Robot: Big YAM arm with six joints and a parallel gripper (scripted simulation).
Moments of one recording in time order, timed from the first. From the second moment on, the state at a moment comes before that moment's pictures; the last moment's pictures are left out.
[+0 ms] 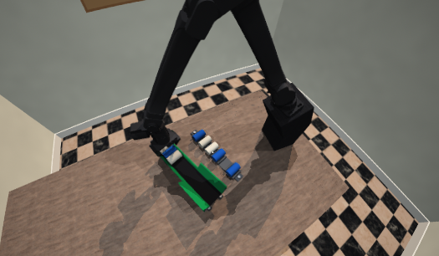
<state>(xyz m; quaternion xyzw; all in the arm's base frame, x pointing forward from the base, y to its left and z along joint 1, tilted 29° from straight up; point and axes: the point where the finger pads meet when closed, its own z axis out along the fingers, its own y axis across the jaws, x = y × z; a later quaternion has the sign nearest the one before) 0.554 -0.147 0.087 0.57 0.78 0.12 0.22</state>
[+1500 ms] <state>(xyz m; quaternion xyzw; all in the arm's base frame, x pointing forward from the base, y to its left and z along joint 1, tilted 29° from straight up) 0.563 -0.148 0.064 0.57 0.78 0.11 0.22</state>
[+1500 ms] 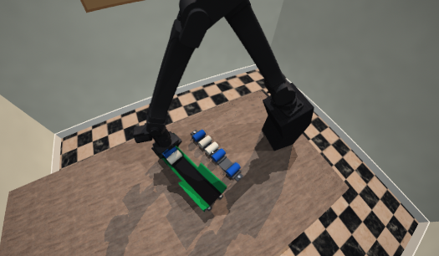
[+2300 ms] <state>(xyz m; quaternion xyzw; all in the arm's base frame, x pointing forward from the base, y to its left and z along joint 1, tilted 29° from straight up) 0.570 -0.149 0.056 0.57 0.78 0.12 0.22</state>
